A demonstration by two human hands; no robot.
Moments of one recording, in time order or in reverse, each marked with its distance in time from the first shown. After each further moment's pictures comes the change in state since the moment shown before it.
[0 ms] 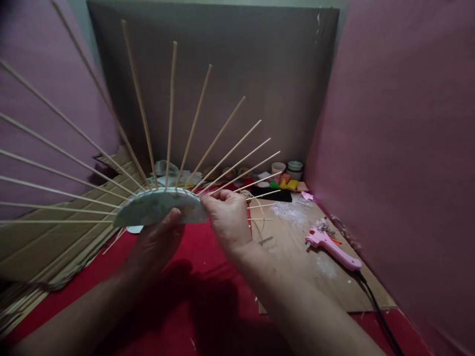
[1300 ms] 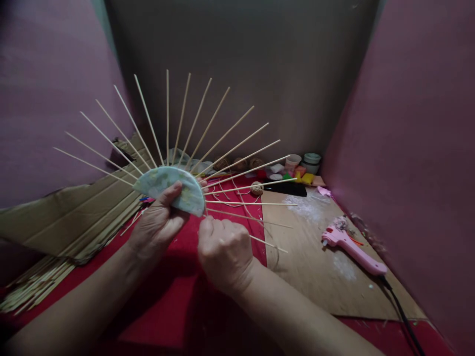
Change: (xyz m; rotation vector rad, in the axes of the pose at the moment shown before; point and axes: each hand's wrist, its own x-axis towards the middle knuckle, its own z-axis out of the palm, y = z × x) left_hand 0.019 0.015 0.001 -0.486 0.269 -0.208; right_hand -0.036 0.046 -0.015 -1.459 0.045 -1.209
